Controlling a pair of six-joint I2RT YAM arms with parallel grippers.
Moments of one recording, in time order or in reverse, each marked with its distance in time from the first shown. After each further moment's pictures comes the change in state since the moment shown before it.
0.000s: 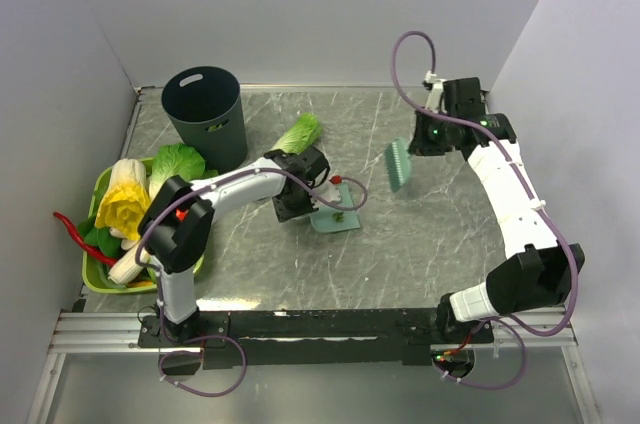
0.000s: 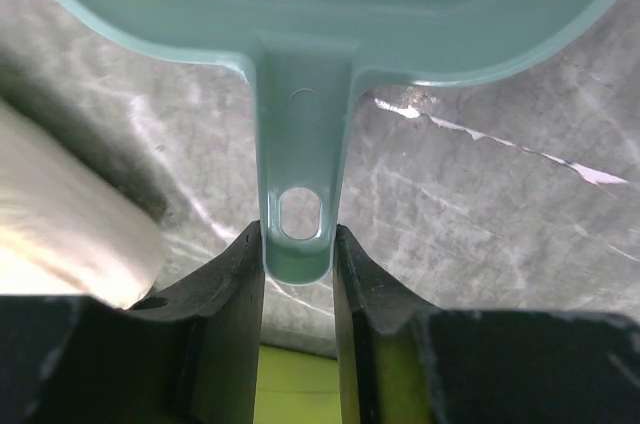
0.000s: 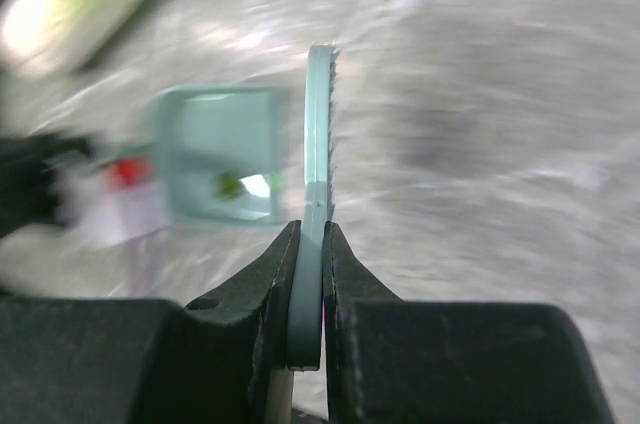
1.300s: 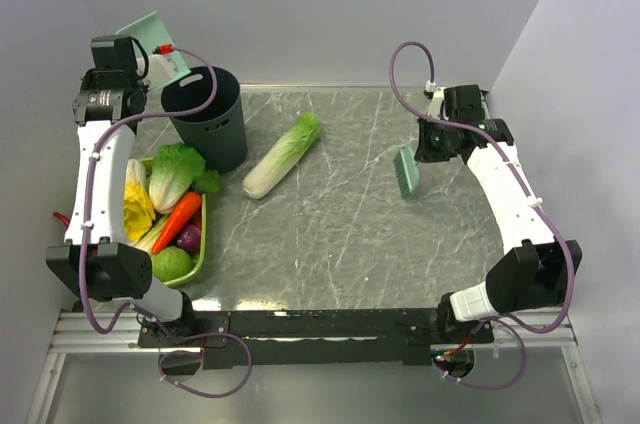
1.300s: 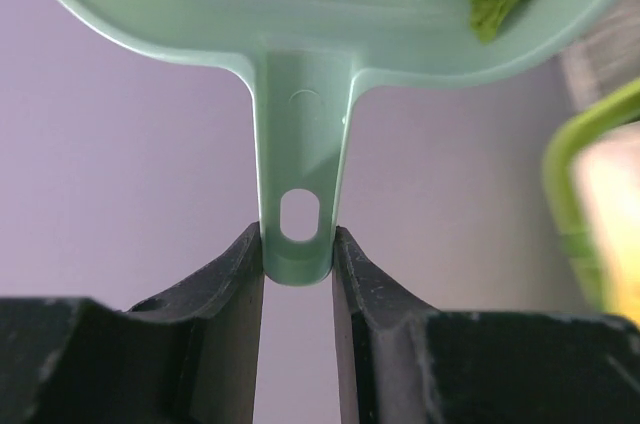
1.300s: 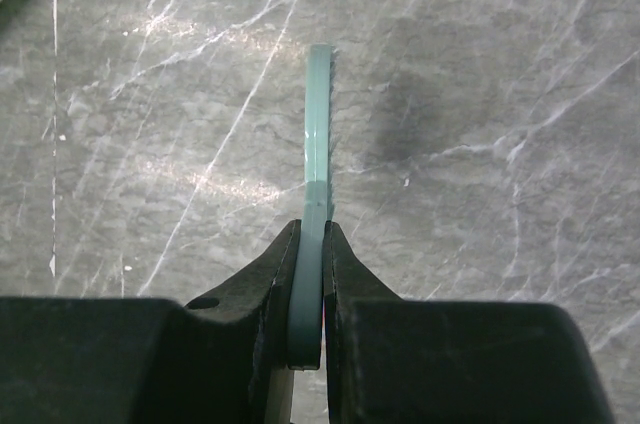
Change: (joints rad) left arm 0.833 -0.361 0.403 0.128 -0.394 0.601; right arm -0.057 0.003 -0.076 0.029 0.080 -0.083
